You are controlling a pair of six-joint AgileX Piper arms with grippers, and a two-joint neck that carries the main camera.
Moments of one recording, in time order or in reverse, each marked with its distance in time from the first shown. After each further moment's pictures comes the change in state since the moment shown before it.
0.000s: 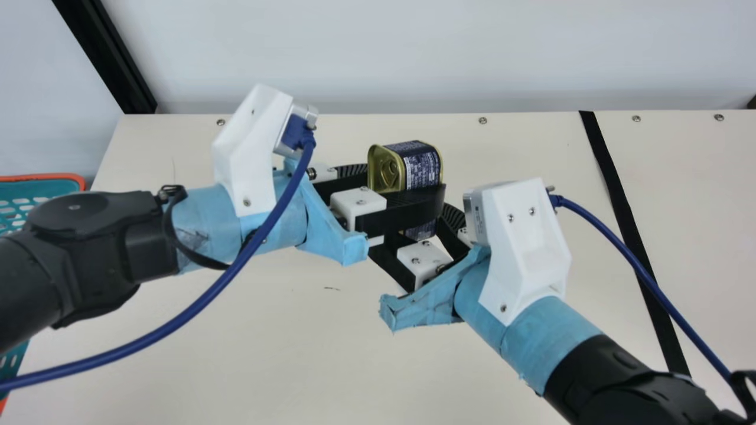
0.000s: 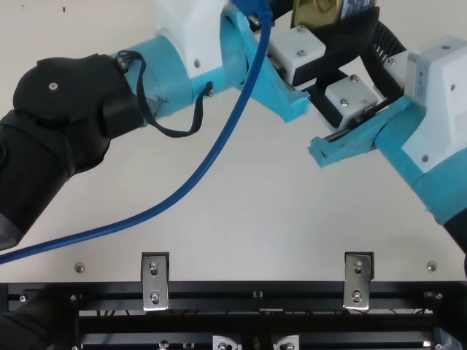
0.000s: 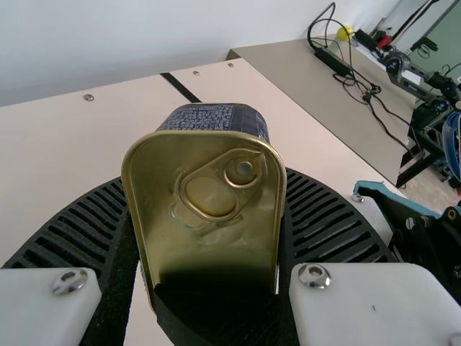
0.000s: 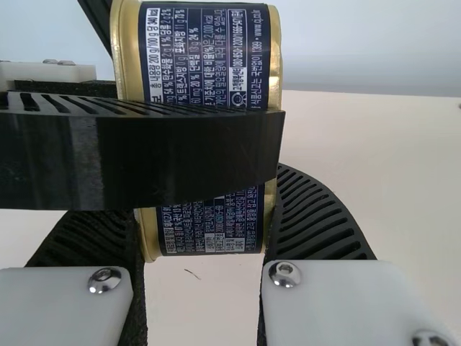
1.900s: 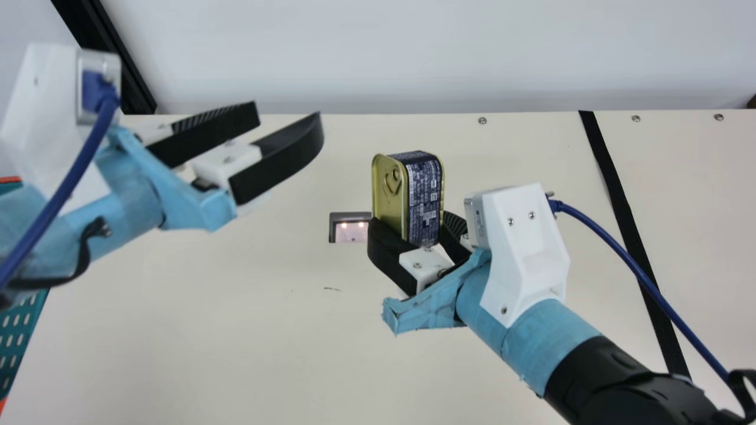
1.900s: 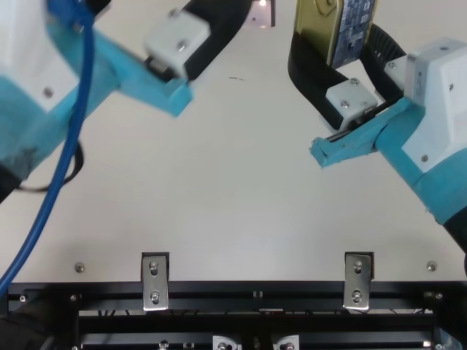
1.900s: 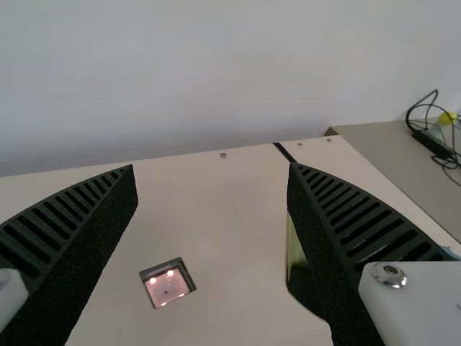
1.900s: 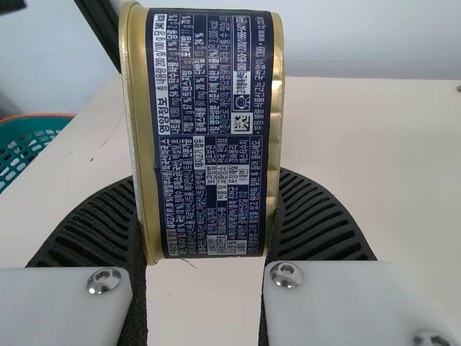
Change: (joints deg) left arm 10.6 -22.4 12.5 4.0 -12.1 -6.0; right arm -0.1 0.1 0.4 0.6 1.1 0.0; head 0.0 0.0
